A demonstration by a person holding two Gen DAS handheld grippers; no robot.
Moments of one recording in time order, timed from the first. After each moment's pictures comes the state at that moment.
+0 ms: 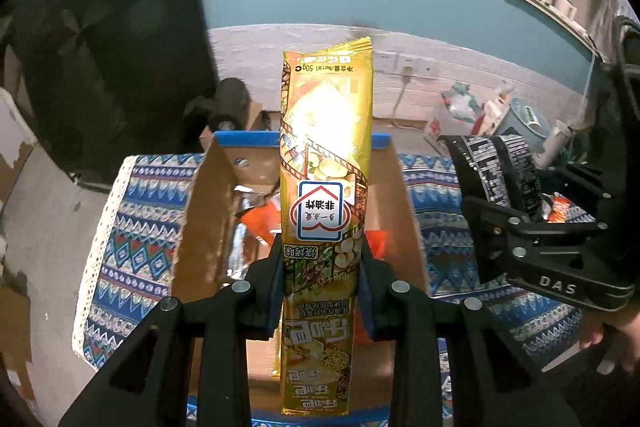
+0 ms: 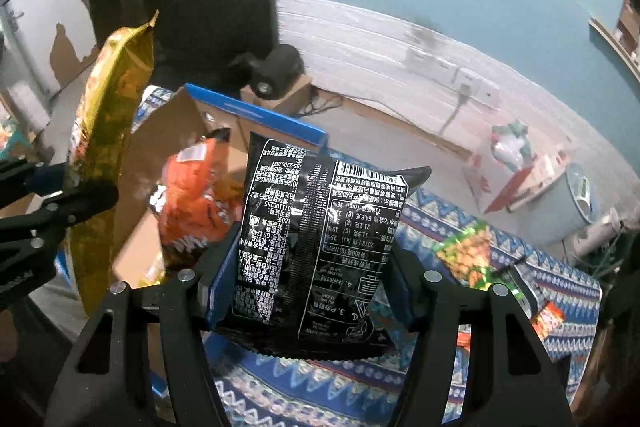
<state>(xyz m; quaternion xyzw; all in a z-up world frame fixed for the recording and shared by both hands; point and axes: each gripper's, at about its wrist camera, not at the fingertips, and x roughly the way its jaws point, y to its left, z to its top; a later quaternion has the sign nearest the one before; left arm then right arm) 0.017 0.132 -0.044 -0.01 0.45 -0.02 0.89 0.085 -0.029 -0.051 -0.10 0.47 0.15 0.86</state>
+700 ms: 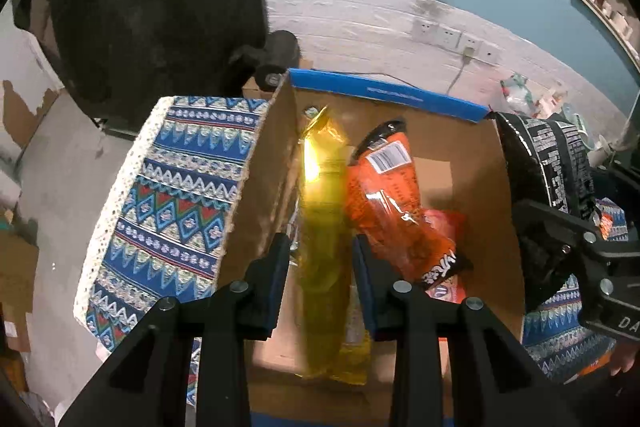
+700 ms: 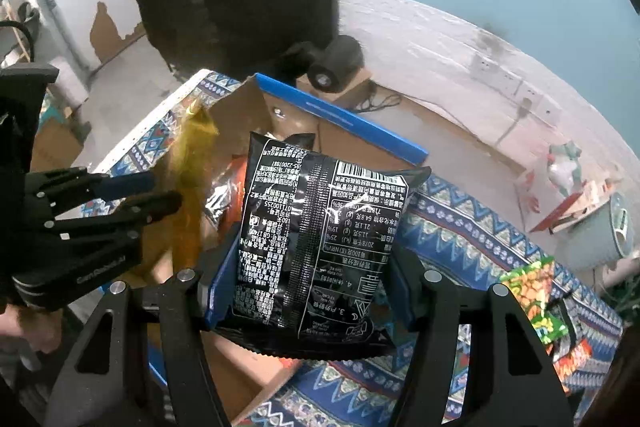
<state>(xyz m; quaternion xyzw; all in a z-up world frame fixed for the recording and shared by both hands) 0.034 0.191 -0.090 -0.04 0.50 0.06 0.86 0.105 0.025 -0.073 -0.11 0.49 0.23 0.83</state>
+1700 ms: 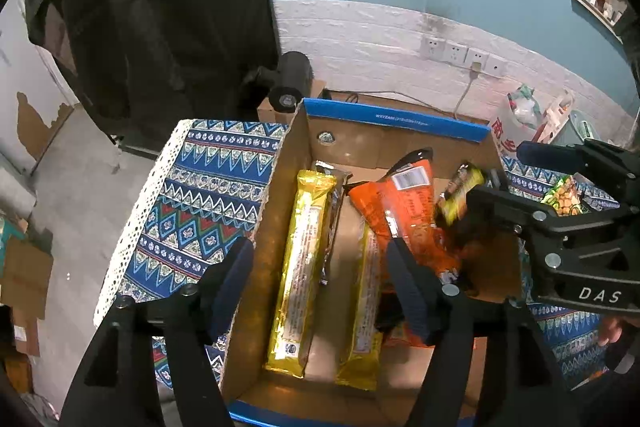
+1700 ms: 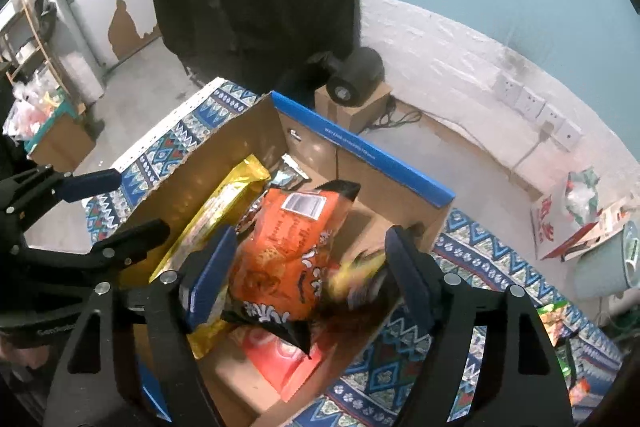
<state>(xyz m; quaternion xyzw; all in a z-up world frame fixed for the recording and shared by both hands) 0.032 0.191 -0.069 -0.02 0.48 0.07 0.88 0.124 0.039 -0.072 -0.12 0.47 0.27 0.84</state>
